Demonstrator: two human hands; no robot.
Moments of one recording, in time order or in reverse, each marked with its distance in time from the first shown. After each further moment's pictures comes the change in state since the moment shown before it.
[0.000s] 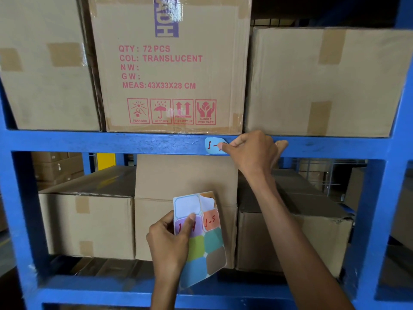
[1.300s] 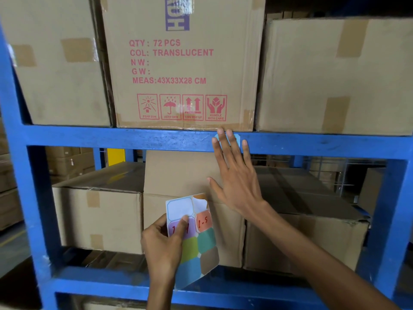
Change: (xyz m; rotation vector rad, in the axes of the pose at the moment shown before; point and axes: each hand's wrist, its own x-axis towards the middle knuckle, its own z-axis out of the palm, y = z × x) left_hand 0.004 -0.012 -0.020 0.001 0.080 -0.046; right_hand -0.056 0.025 0.057 -0.320 -0.093 -0.754
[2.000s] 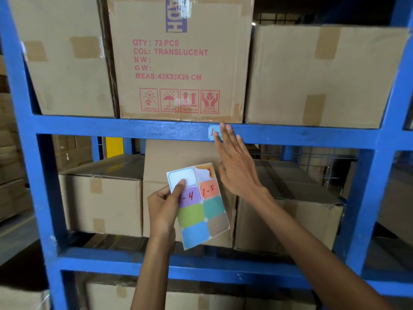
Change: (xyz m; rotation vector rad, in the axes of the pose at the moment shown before) left_hand 0.001 0.043 0.004 -0.300 -0.101 -0.206; right_hand -0.015 0.011 -0.038 0.264 -0.078 0.009
